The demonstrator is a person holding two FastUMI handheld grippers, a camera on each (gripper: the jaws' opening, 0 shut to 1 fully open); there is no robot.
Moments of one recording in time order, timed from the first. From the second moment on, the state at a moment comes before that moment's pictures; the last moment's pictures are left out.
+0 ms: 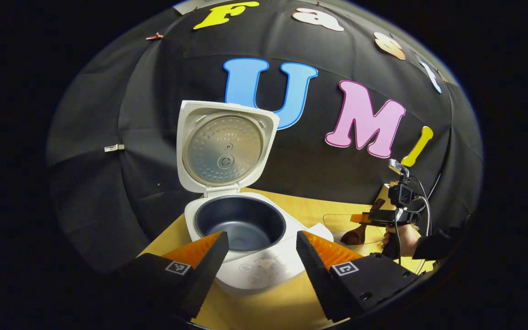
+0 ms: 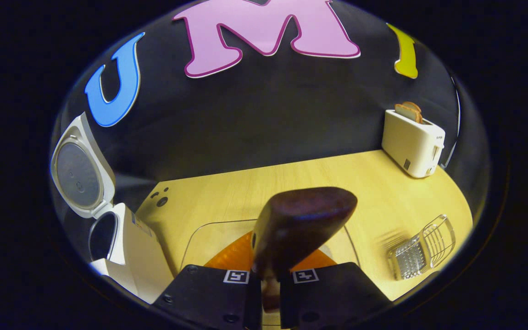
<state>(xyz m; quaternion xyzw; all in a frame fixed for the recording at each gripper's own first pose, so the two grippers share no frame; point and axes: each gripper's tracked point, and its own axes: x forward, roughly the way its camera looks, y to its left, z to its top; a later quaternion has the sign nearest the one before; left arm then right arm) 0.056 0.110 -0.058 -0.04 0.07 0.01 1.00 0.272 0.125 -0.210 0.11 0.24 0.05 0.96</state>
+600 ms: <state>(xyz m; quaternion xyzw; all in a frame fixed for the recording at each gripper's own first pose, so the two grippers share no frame) 0.051 0.135 -0.059 -0.06 0.08 0.04 0.99 0.264 0.156 -0.214 0.25 0.29 0.04 0.92</state>
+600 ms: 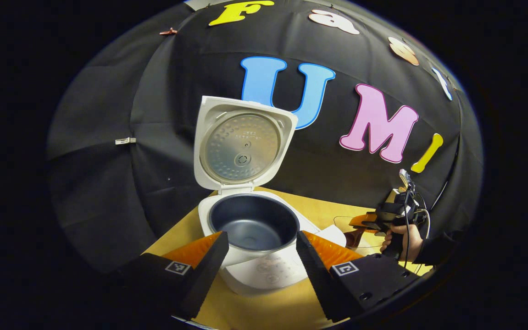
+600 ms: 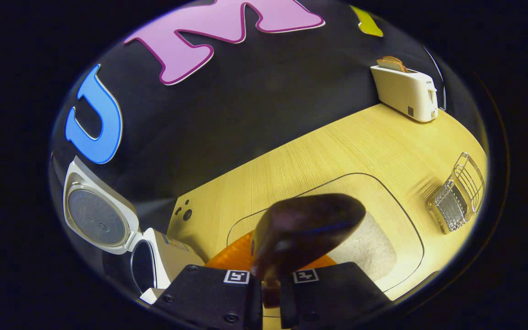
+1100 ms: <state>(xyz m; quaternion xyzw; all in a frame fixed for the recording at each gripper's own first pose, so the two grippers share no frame) 0.049 0.141 -0.049 -0.03 0.06 0.04 1.00 0.258 0.125 -0.195 0.32 0.28 0.01 0.91</state>
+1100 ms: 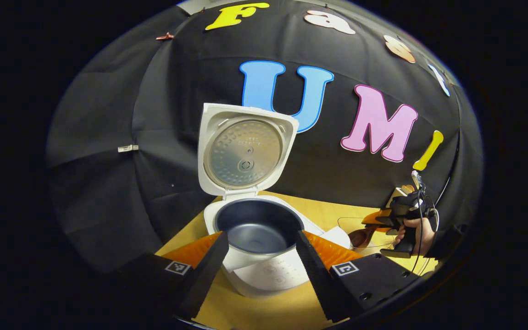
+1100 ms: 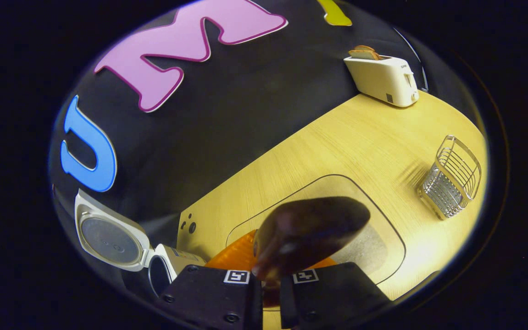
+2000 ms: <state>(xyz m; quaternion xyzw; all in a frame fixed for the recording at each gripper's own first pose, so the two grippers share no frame) 0.036 0.159 -0.036 -0.06 0.04 0.06 1.00 0.249 0.143 -0.056 0.43 0.24 0.07 0.87</state>
